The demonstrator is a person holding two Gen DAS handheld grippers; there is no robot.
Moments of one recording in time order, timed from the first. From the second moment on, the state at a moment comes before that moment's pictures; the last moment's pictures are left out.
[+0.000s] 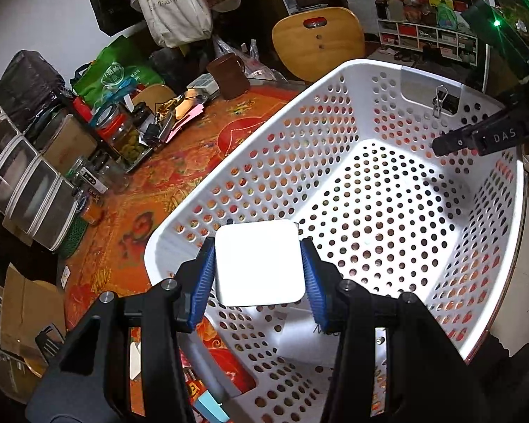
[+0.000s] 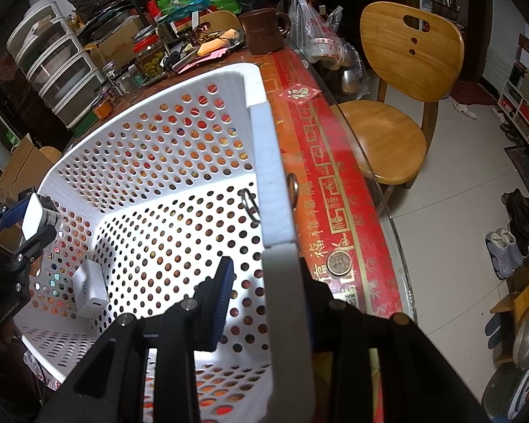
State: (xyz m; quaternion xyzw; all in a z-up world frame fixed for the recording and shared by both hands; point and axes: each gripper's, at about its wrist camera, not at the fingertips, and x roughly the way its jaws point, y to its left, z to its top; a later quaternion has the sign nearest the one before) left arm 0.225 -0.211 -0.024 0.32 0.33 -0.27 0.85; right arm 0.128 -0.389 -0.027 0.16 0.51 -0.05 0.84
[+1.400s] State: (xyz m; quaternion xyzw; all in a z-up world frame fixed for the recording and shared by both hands) left arm 0.347 0.066 -0.099 0.05 0.49 -0.04 0.87; right arm 0.127 -0.389 -0.027 0.16 0.51 -0.06 0.84
